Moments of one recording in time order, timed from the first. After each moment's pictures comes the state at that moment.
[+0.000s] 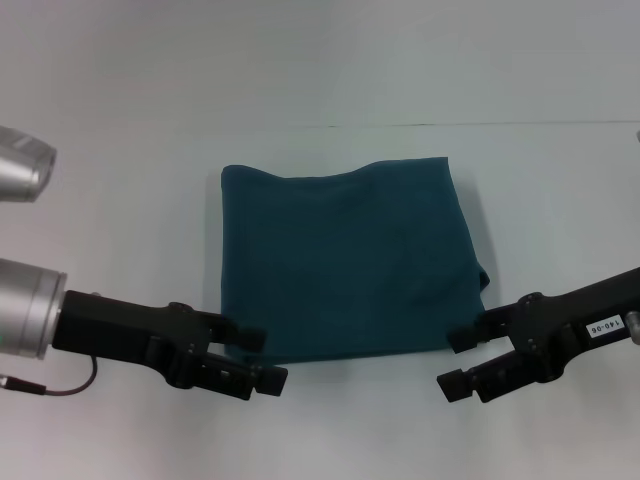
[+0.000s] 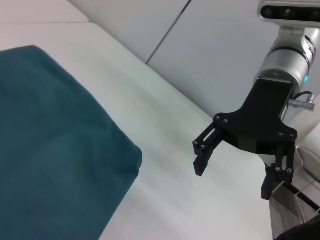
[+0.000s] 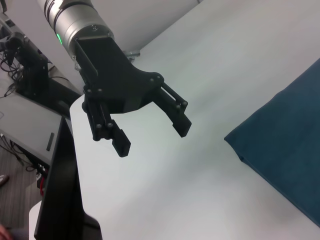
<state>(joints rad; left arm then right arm) -0.62 -2.04 0.73 0.75 2.19 1.82 -1.83 0.65 2.03 -0.85 -0.85 -2.23 -1.81 1.92</state>
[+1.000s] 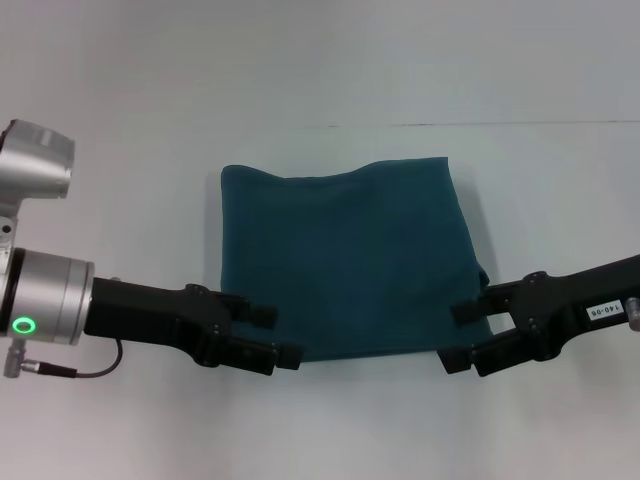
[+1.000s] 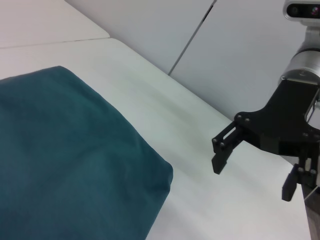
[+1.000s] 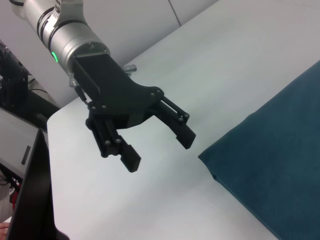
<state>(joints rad) -0.63 -2.08 0.73 0.75 2.20 1.71 -1.79 0.64 2.04 -0.80 -0.85 -2.23 -1.76 1.86</state>
